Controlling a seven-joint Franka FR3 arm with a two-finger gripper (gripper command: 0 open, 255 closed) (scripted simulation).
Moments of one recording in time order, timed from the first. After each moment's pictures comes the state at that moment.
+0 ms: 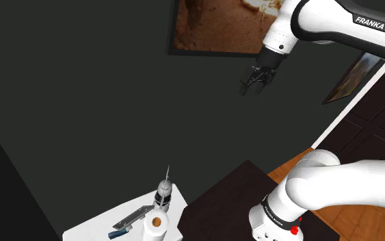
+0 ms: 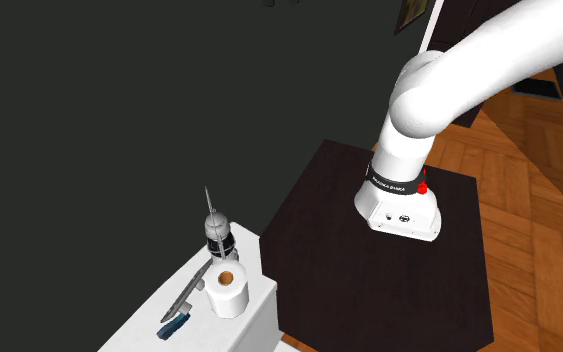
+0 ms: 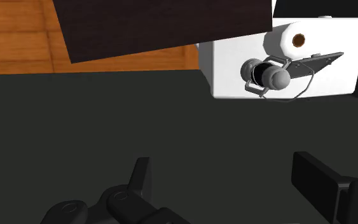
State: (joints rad) arm -0.01 -0.82 -0.03 -2.33 0.02 1.59 0.10
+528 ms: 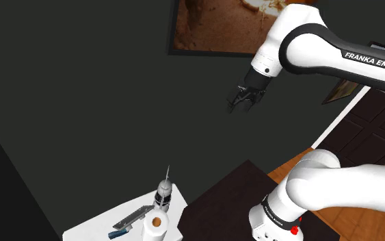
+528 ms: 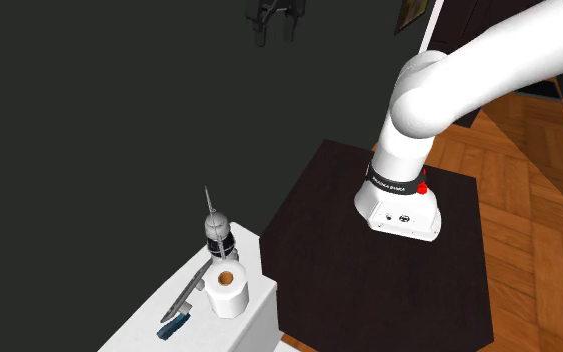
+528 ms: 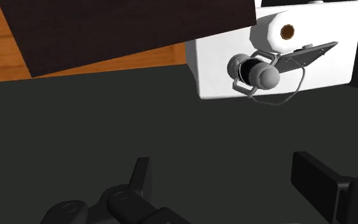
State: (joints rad) arm 0.01 -0.92 0.06 -2.55 0.11 1.75 0.23
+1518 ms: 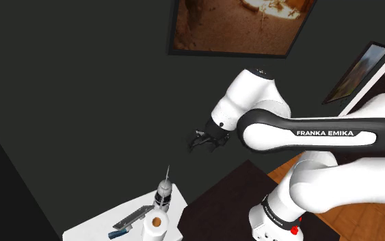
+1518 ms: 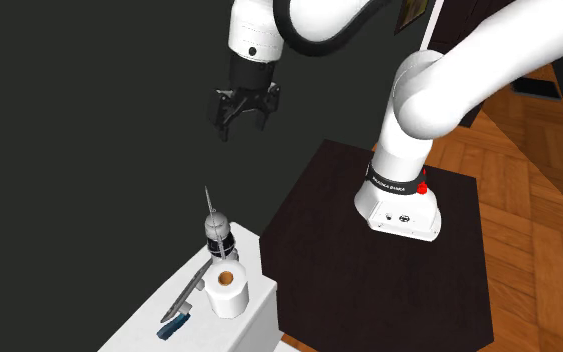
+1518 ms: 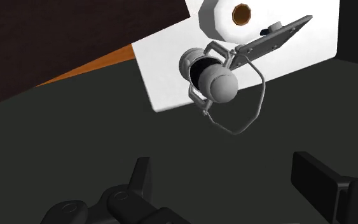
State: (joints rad) arm 0.12 -0.81 0.44 -2.86 0.40 2.31 0.62
